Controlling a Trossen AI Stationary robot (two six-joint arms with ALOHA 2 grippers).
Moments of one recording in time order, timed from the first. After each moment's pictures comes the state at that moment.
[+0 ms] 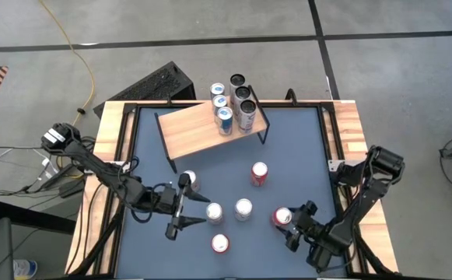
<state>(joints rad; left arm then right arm) -0.57 1.29 0.71 0.80 -0.42 -0.06 1.01 1.72 0.91 -0.71 0.90 1.60</state>
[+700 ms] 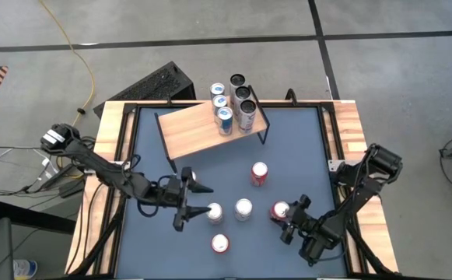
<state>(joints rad) -0.49 1.29 0.71 0.75 -0.45 -0.15 0.95 1.72 0.84 -0.59 0.97 1.43</state>
